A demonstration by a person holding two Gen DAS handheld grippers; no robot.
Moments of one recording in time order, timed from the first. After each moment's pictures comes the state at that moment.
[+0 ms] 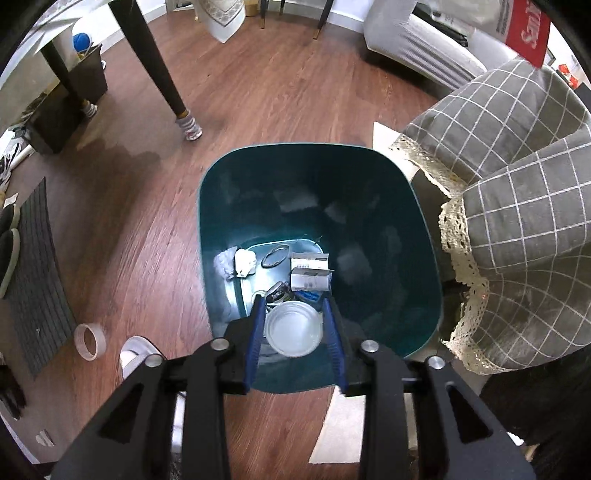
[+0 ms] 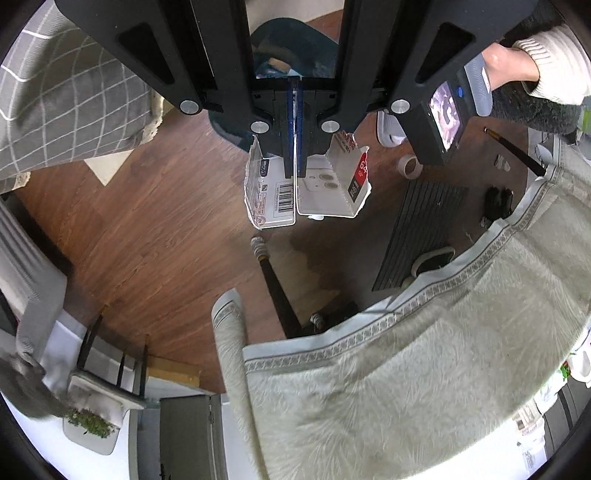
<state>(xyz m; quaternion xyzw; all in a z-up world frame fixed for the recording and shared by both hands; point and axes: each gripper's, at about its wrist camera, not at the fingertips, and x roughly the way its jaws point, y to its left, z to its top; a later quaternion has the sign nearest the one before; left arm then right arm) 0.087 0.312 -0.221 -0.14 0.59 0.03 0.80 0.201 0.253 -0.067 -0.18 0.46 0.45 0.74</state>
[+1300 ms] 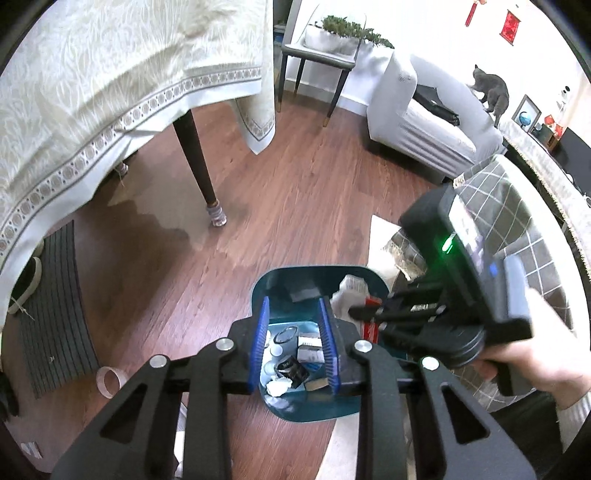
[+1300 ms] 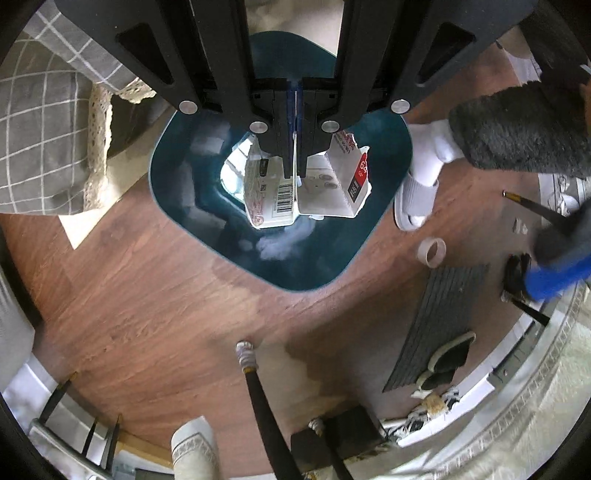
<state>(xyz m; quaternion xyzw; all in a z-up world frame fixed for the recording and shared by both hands) 0.070 0.348 -0.104 -0.15 0.45 0.07 0.88 0.183 0.279 -0.214 -0.27 0.59 0.41 0.64</state>
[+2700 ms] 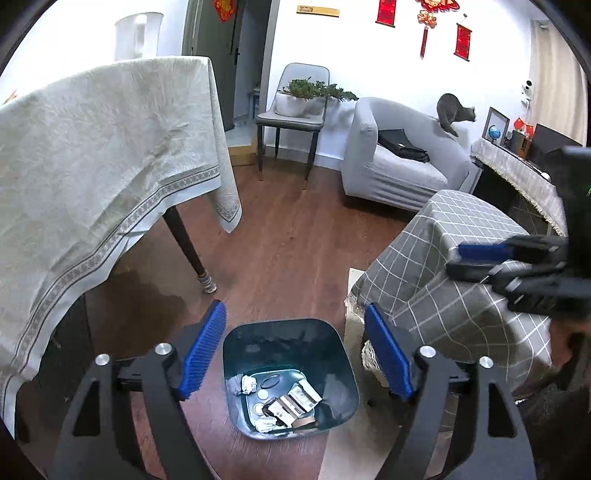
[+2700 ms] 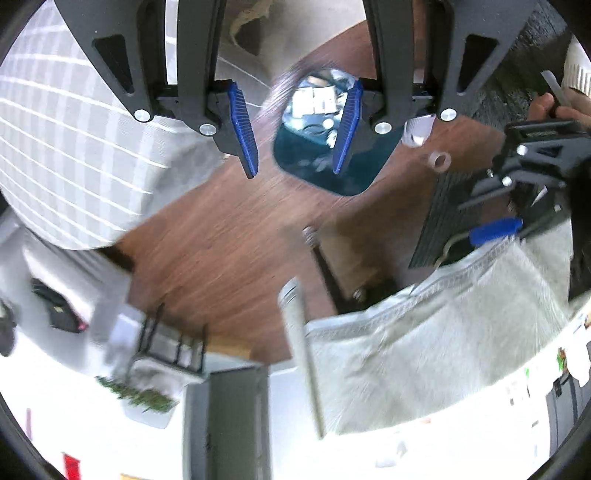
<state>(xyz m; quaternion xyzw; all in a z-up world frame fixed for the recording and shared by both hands) 0.034 0.262 -0.013 -0.09 0.34 0.07 0.93 0.141 0.110 0.013 -0.15 0.39 0.37 0.83</state>
